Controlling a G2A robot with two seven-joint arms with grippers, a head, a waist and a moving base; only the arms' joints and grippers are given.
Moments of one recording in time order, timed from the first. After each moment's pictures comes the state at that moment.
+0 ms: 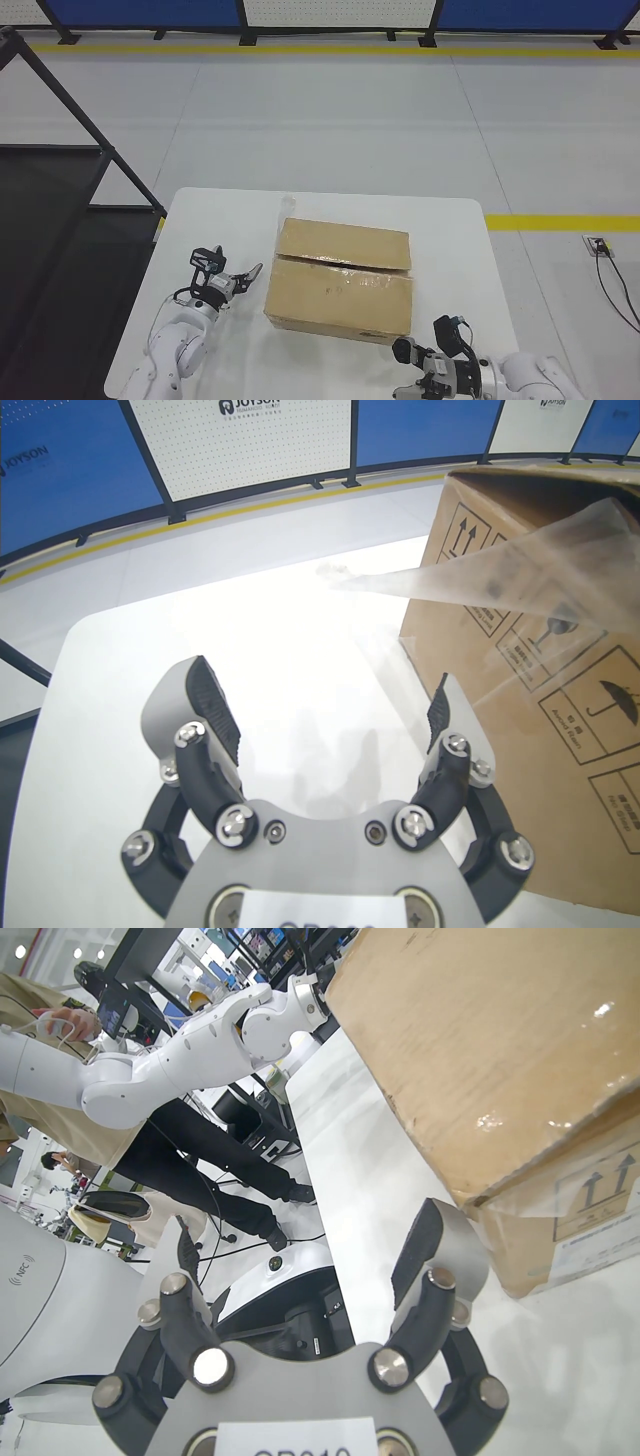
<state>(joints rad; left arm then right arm) 1.04 -1.21 -1.33 -1.16 1.34 -0.27 0.19 -1.26 -0.91 1.20 -1.51 -0.28 -1.01 0.59</state>
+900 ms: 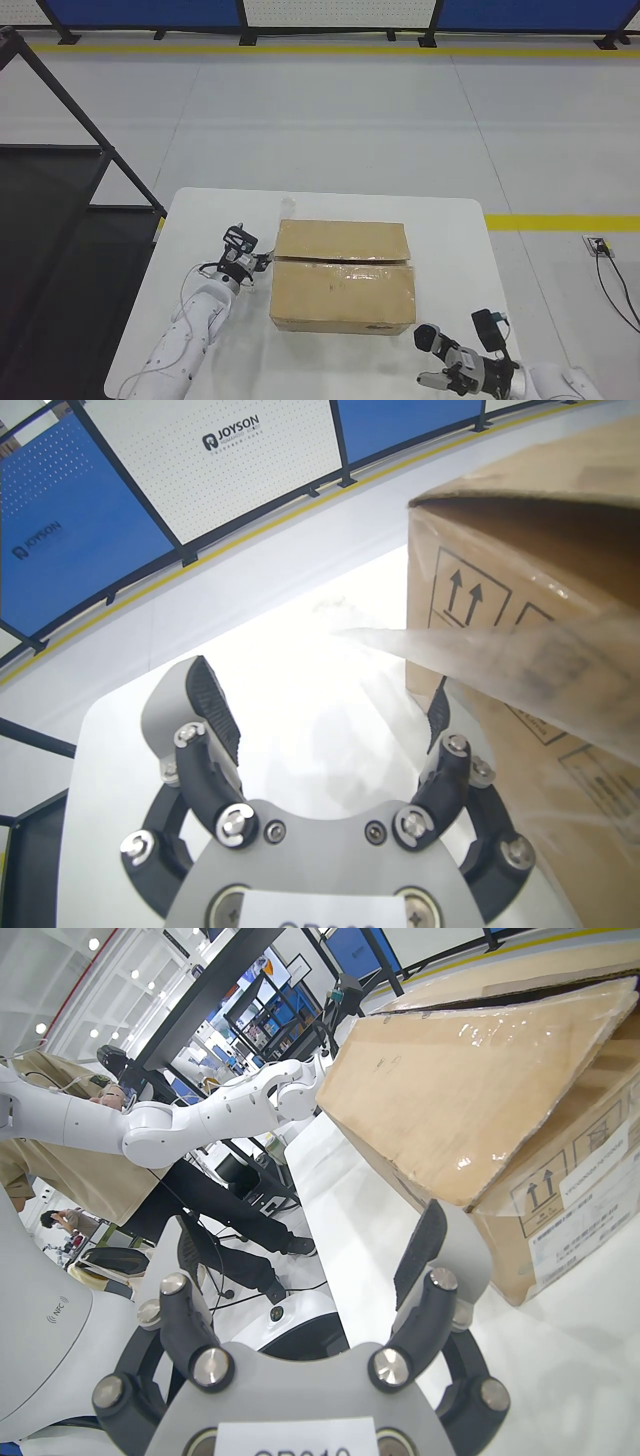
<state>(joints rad) 0.76 -1.28 -1.12 -0.85 1.51 -0.17 0.30 -1.38 -0.81 1.28 -1.59 -0.25 -1.01 0.36</state>
